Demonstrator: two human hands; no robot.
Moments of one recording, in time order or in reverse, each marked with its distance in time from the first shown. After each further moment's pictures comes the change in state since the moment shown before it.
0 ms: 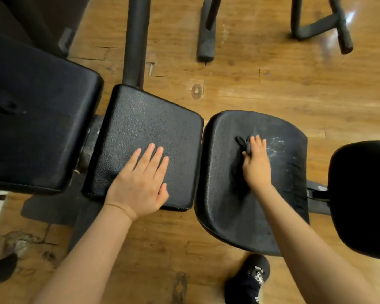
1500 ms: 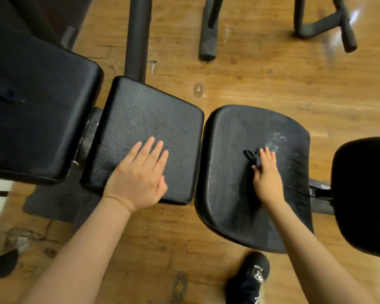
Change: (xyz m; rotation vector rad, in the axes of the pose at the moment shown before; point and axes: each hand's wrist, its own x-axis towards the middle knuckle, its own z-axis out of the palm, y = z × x) left_hand -0.003 0.003 0.001 -0.019 0.046 0.013; right_hand -0.040 0.038 -0.009 -0.026 -0.023 -0.014
